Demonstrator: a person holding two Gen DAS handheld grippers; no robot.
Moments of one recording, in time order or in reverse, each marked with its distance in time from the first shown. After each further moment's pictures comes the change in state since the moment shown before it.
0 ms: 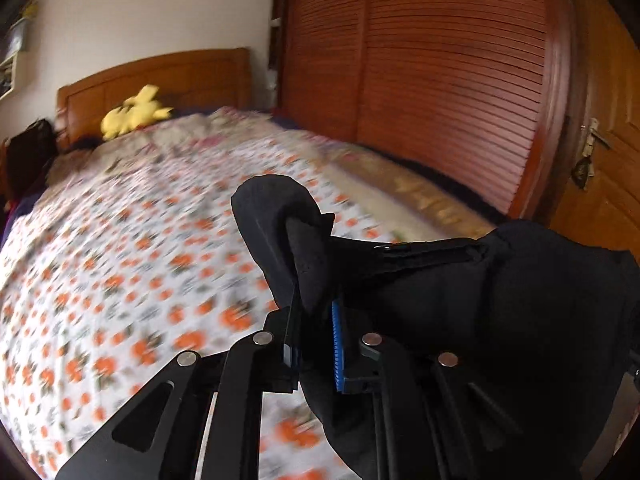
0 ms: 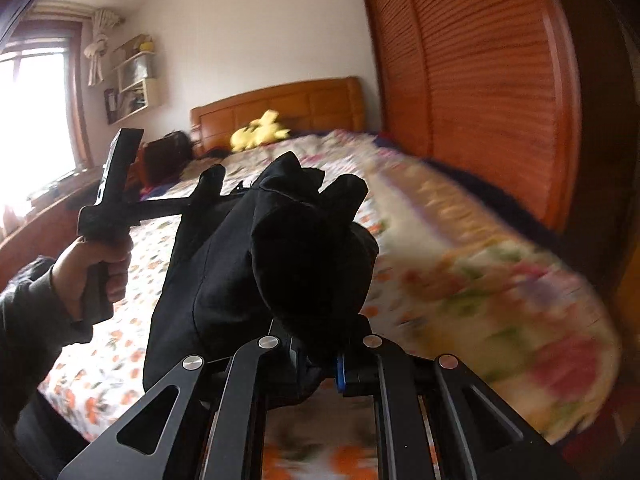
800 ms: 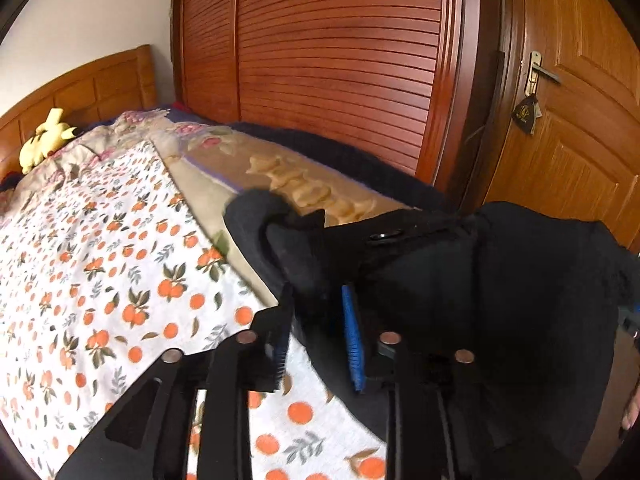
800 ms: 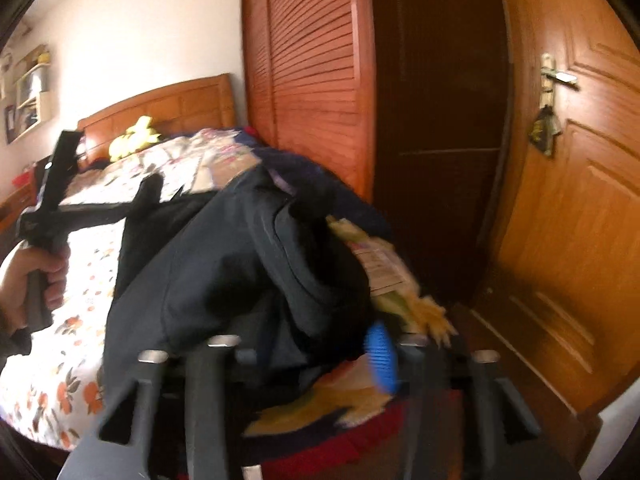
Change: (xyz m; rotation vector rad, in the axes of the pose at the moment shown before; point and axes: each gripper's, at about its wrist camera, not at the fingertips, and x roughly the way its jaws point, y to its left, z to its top) left arm 0.088 -0.209 0.003 0.171 0.095 -0.165; right arm -0.068 -0.185 -0.033 0.126 0.025 -0.391
